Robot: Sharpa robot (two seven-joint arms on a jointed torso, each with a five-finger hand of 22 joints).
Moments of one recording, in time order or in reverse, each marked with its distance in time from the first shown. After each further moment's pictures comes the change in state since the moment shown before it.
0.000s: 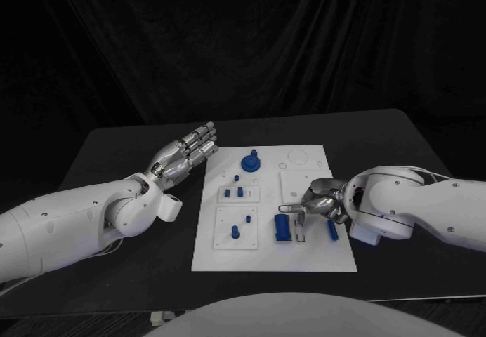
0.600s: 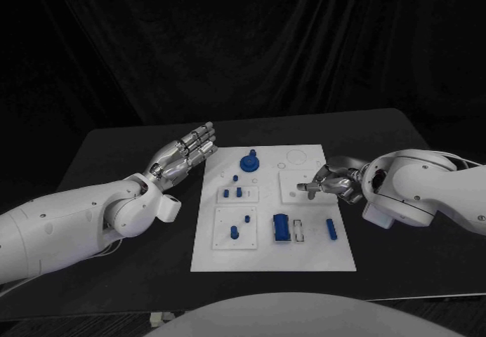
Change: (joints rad) left arm 0.000 0.003 0.000 -0.002 0.000 0.003 0.004; left_hand 0.005 0.005 0.006 -0.006 0.001 0.004 0.004 0.000 0.001 -0.004 0.004 0.000 0.001 -0.002 0.003 0.000 0.000 0.000 0.000 0.008 0.000 0.002; right arm 0.065 -0.088 0.001 0.023 -0.005 -0.078 0.038; right_hand 0.237 0.095 -0.047 -0.079 0.515 -0.046 0.010 -0.002 -0.072 0.000 0.000 0.000 0.000 0.000 0.000 0.022 0.008 0.000 0.000 0.000 0.039 0.001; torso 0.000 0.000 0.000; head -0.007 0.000
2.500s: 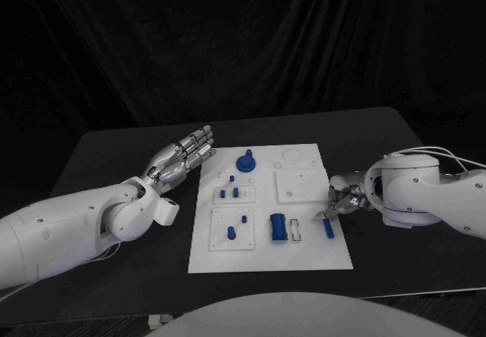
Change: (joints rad) left arm -0.008 0.011 0.000 -0.008 0.000 0.013 0.002; left_hand 0.007 -0.001 0.008 -0.008 0.006 0.009 0.016 0.000 0.001 0.000 0.000 0.013 0.002 0.004 0.003 0.000 0.000 0.015 0.001 0.015 0.000 0.001; right arm -0.038 -0.008 -0.001 -0.046 -0.329 0.379 -0.051; right_hand 0.009 0.010 -0.041 0.050 -0.254 0.144 -0.008 -0.117 -0.167 0.000 0.003 0.000 0.000 0.003 0.006 -0.008 -0.025 0.000 -0.002 0.005 -0.037 -0.001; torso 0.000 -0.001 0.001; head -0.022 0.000
